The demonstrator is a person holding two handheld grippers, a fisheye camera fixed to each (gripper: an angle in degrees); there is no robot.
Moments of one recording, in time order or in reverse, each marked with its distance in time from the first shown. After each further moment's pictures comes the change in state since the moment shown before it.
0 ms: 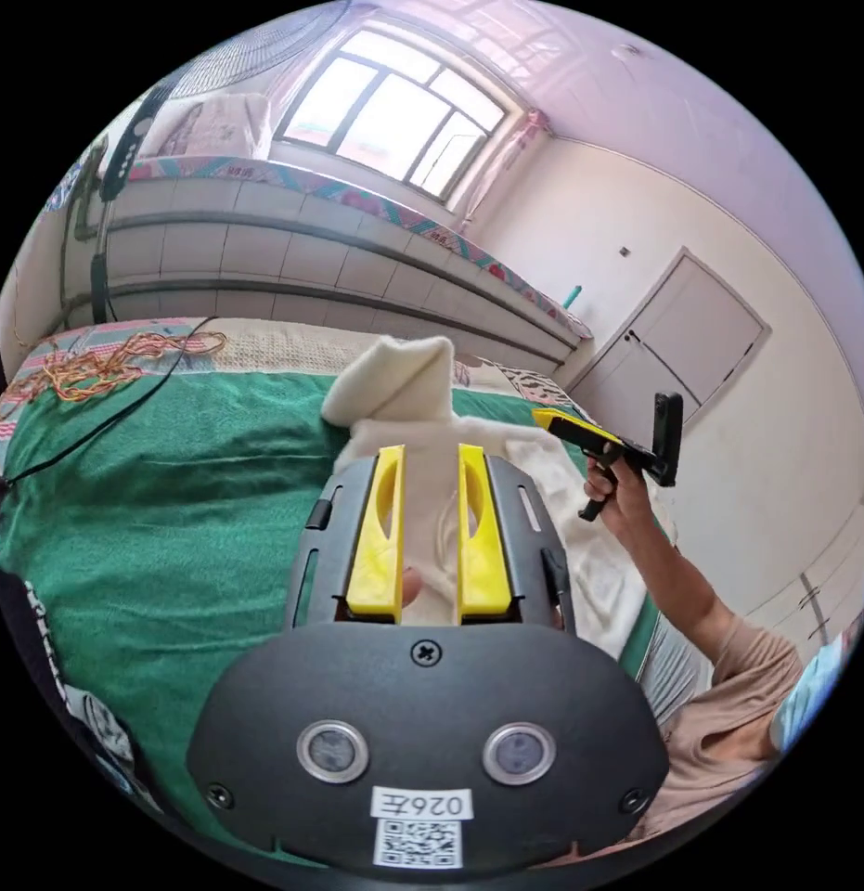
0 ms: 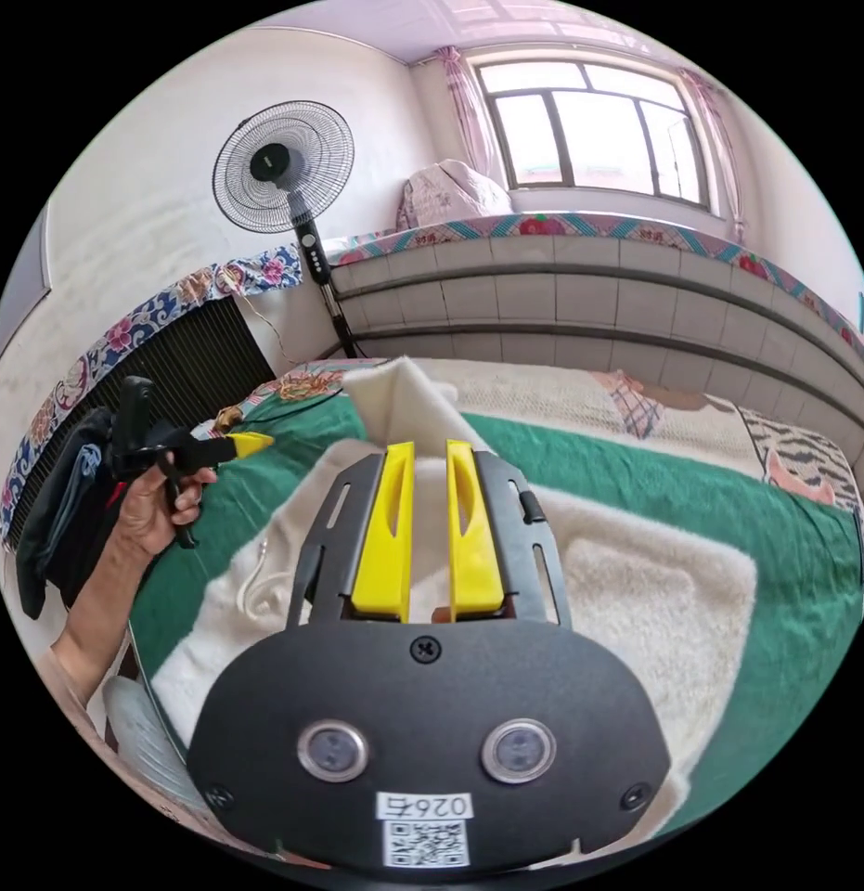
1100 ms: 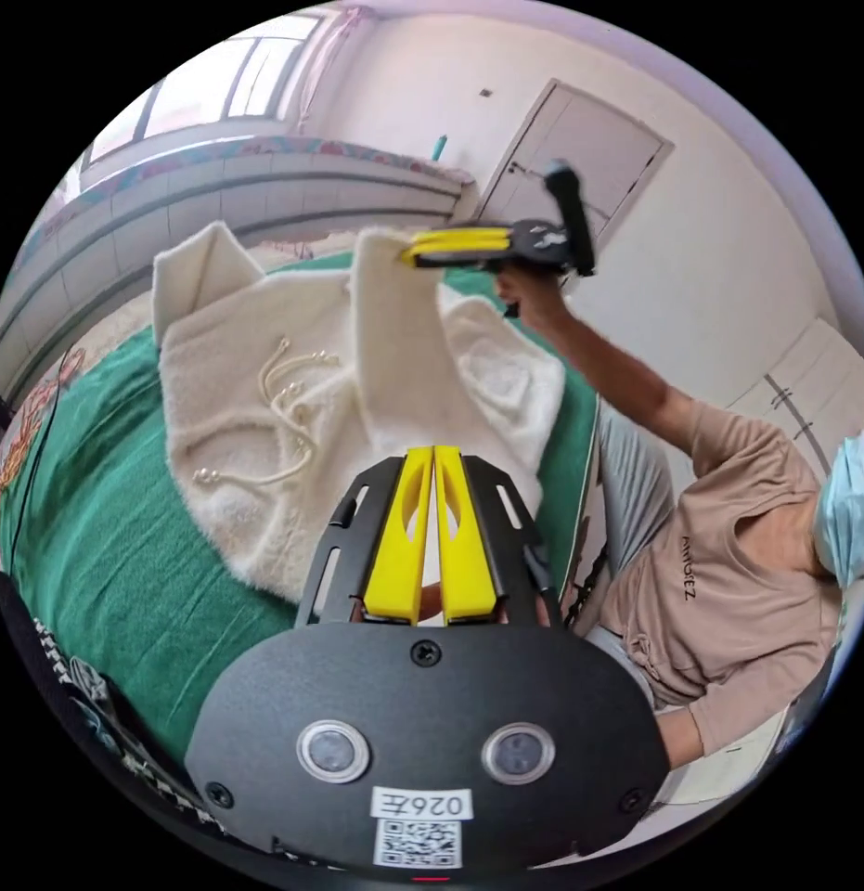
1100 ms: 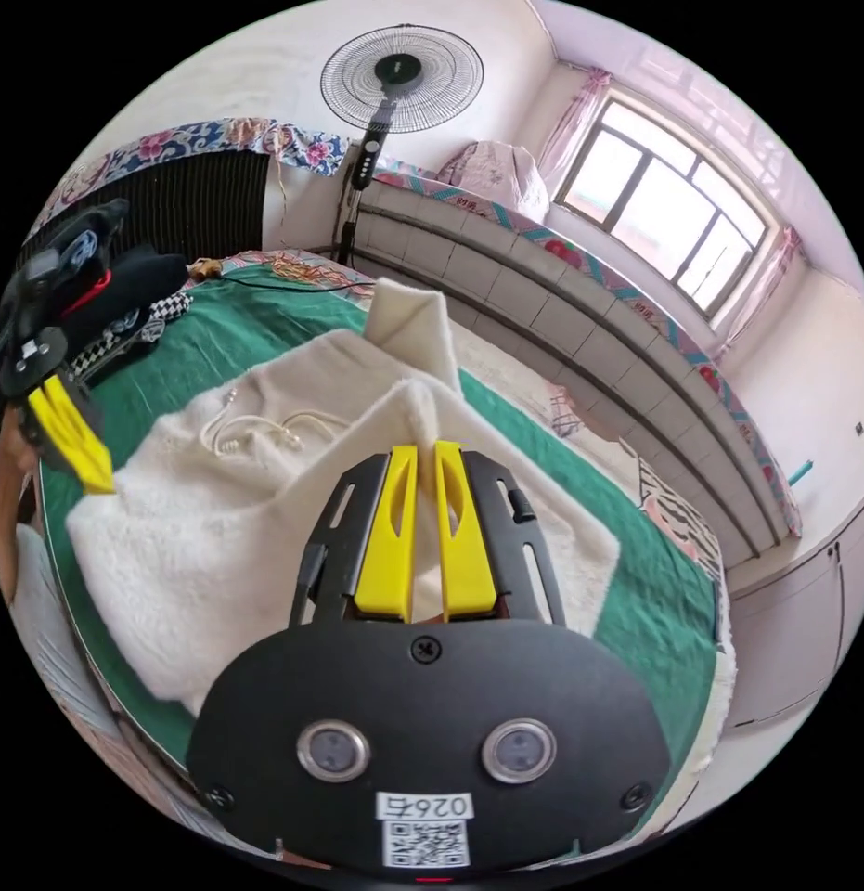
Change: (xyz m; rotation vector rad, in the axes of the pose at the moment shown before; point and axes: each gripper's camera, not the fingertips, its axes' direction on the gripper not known) left arm 0.207 0.145 -0.017 -0.302 0.177 0.503; right arm -0.126 0.129 -0.028 -0.170 0.344 -0.359
